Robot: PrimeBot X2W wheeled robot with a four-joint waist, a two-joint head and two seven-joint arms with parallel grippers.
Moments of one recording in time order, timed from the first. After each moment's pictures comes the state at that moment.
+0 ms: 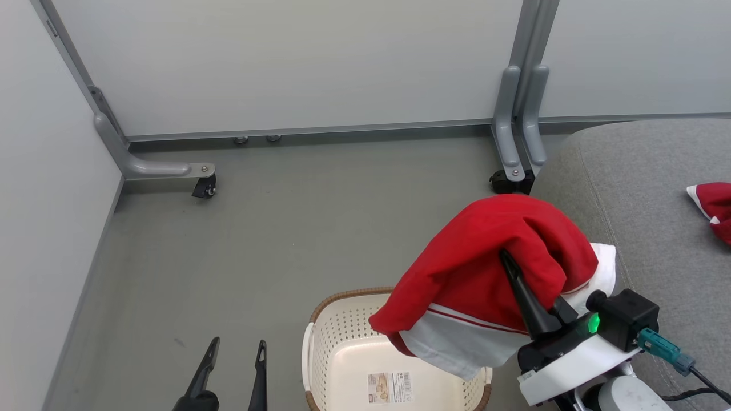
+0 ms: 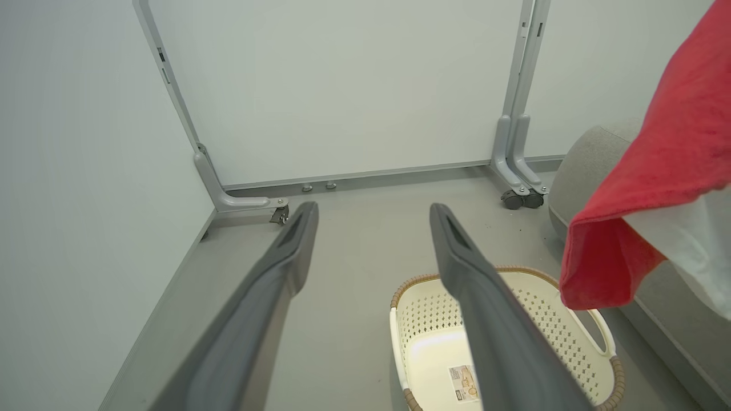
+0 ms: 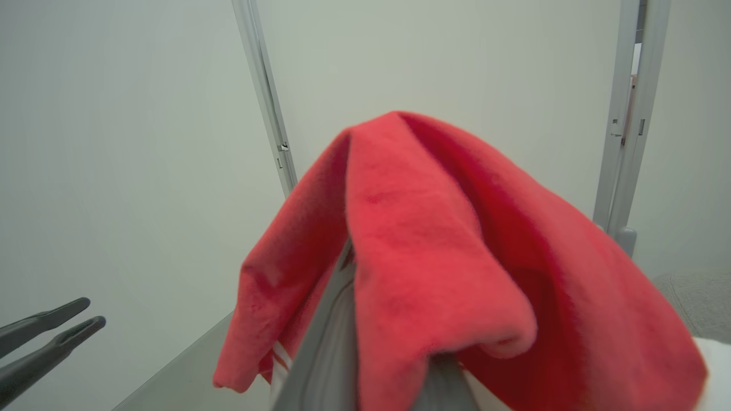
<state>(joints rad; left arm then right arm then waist) 0.18 0.06 -0.17 0.14 -0.06 -0.01 -0.26 -0.05 -0.27 0.37 0.02 0.42 0.13 -0.26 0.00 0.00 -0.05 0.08</state>
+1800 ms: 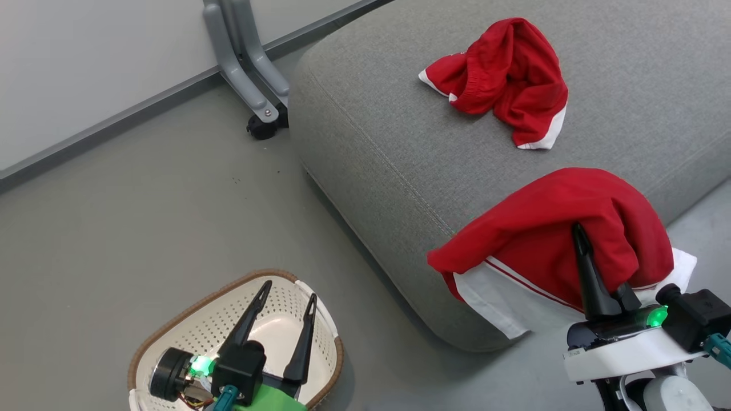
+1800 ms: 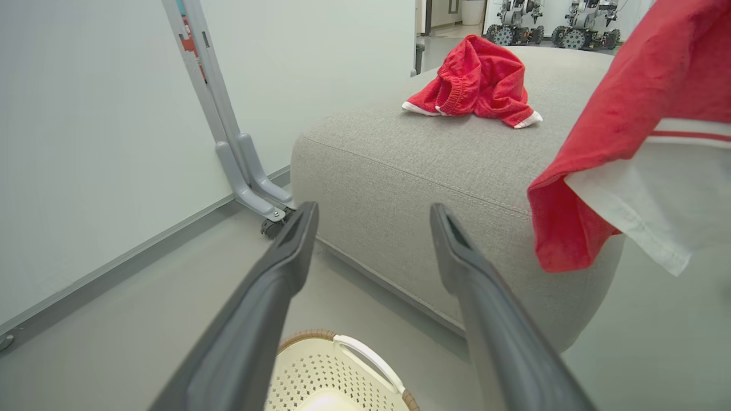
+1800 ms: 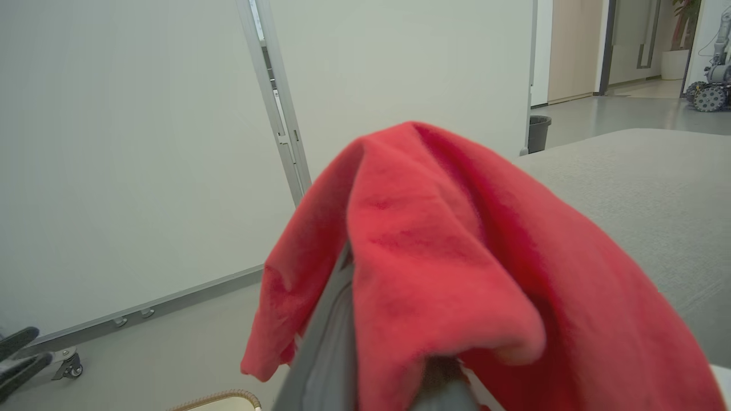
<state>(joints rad) 0.01 0.06 -0.28 0.17 0.00 -0.09 -0.26 0.03 -0.18 0.12 -0.08 0.34 0.13 -0.26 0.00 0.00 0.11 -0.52</state>
